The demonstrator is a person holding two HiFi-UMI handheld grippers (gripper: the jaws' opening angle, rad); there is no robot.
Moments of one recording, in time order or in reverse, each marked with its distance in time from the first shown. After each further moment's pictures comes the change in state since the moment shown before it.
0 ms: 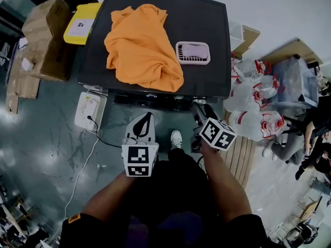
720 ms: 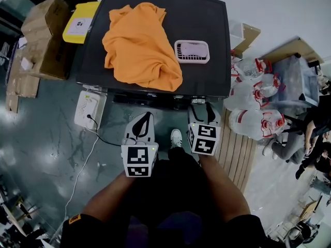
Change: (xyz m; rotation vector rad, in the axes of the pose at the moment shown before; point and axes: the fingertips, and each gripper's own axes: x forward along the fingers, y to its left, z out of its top) left arm 0.001 -0.003 0.000 0.000 0.003 0.009; right arm -0.003 0.014 -0.003 -0.508 0.009 -0.187
